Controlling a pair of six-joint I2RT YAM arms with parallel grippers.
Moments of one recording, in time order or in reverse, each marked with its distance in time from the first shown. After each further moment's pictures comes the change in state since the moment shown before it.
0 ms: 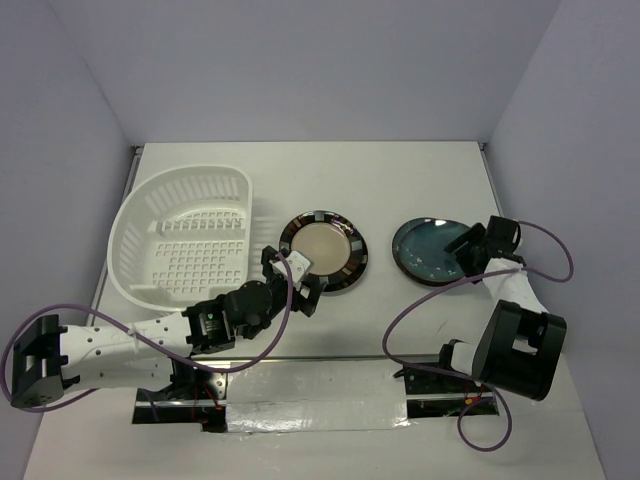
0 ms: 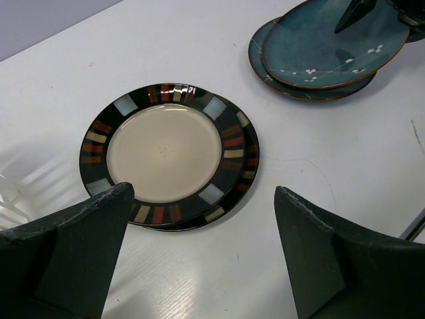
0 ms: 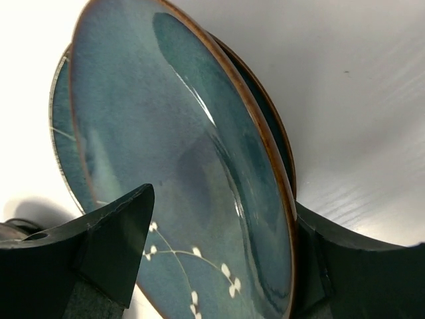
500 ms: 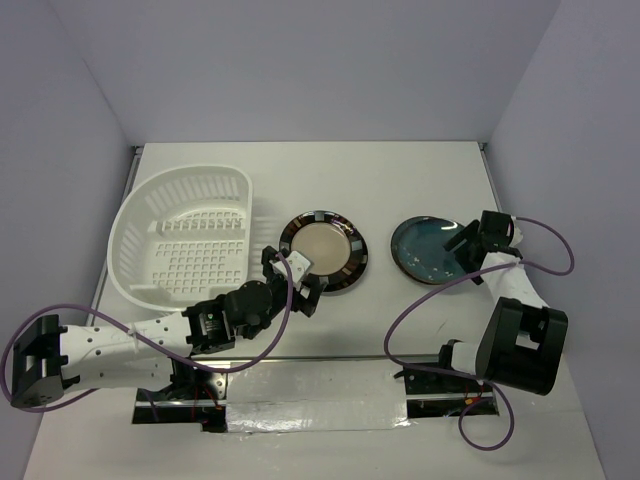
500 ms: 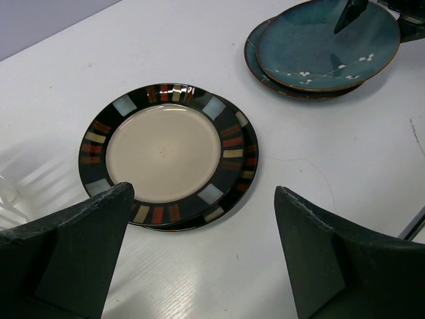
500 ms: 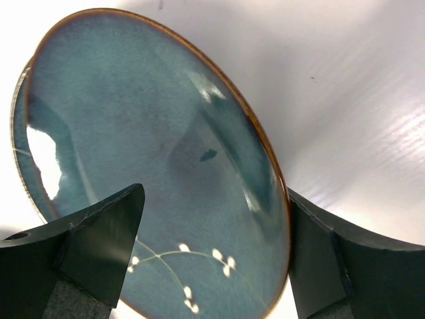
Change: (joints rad) left arm 0.000 0.000 0.000 0.000 0.004 0.000; right arm 0.082 0.039 0.064 -0.078 0.181 0.000
